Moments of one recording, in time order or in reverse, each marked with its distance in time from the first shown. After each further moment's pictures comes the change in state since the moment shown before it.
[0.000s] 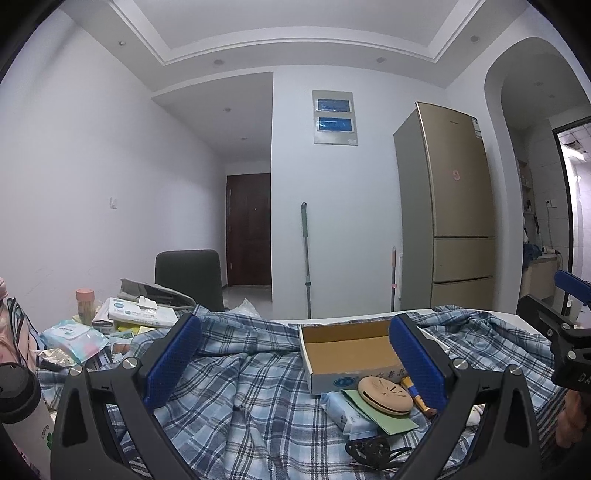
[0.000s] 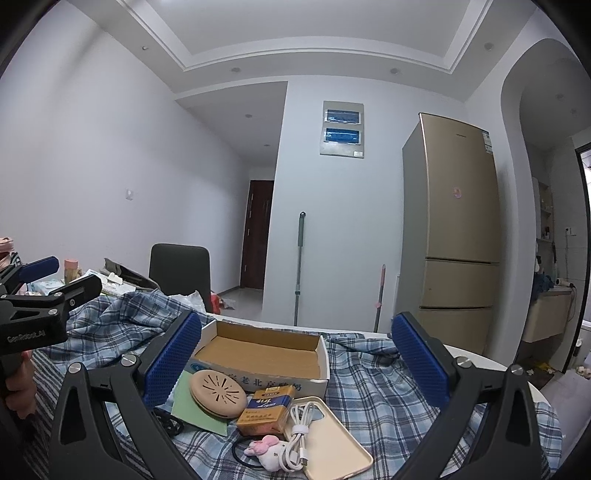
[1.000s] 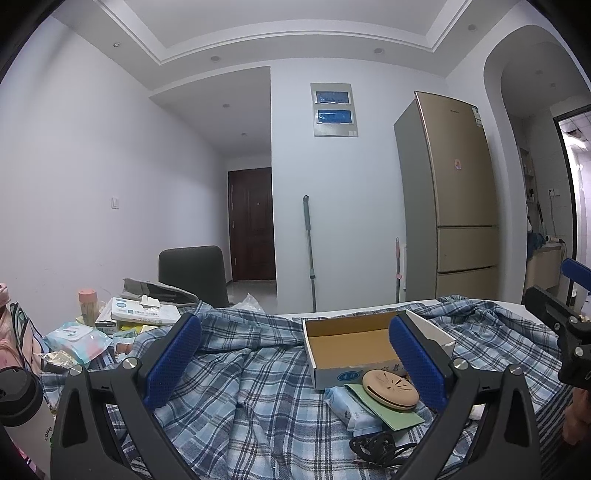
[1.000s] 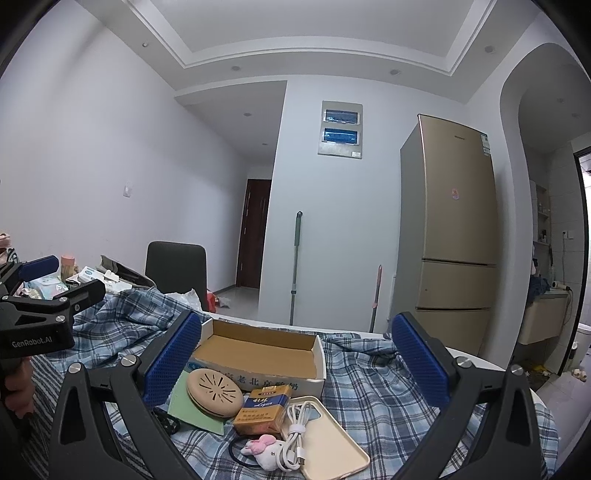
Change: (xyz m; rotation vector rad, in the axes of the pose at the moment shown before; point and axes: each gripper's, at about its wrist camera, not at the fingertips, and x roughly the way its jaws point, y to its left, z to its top) left arm 0.004 -0.003 -0.002 0.023 0.031 0.019; right arm -0.002 0.000 0.000 -0.008 -0.002 -0.020
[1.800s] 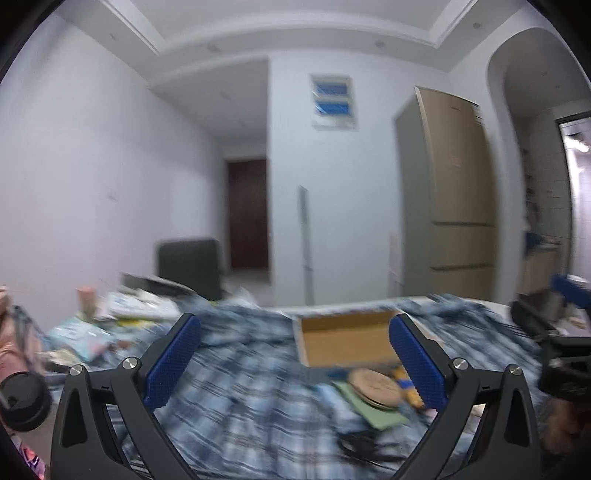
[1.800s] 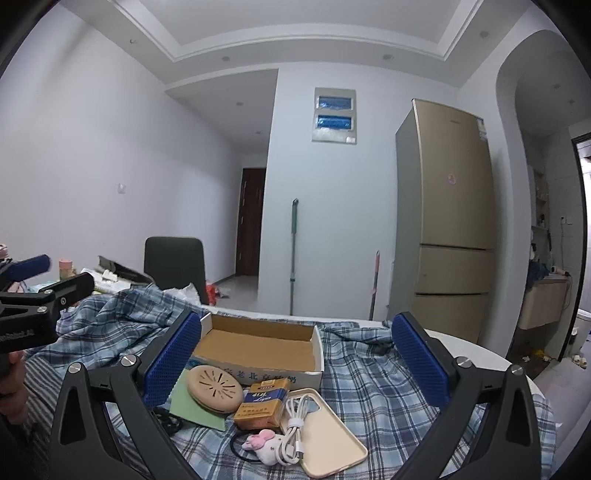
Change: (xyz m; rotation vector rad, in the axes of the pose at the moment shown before) left arm -0.007 -0.006 0.018 -0.008 0.022 0.025; right arm 0.004 -0.009 0.015 0.031 0.076 0.001
